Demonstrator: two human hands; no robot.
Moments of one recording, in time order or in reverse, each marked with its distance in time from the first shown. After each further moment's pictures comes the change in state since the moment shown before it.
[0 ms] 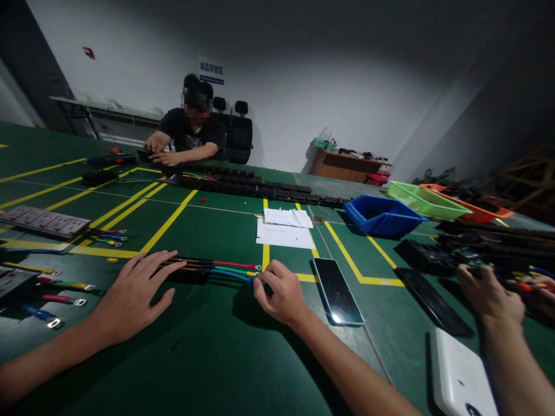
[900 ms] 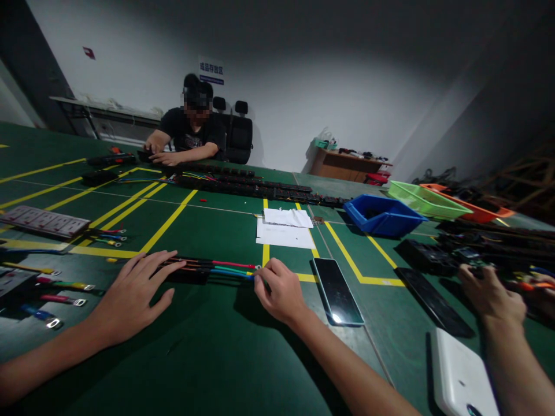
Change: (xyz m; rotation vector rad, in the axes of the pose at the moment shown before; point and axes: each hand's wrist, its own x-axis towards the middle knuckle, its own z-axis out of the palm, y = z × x) left_hand 0.001 0.001 -0.001 -0.006 -0.002 -0.003; right_hand 0.000 -0.001 -0.001 -0.036 -0.036 0.064
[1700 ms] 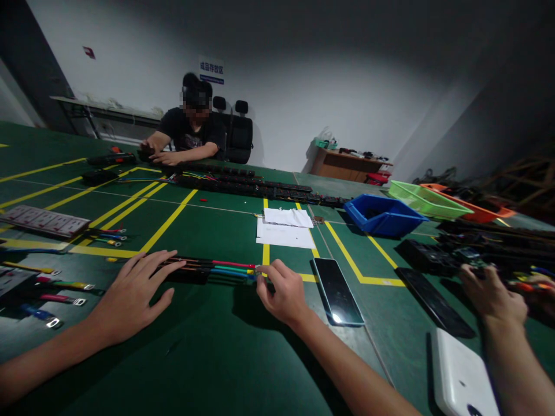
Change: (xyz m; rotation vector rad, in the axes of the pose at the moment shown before) left_hand 0.001 0.001 -0.001 -0.030 0.006 -0.011; right_hand 0.001 0.000 0.000 -0.041 0.043 0.016
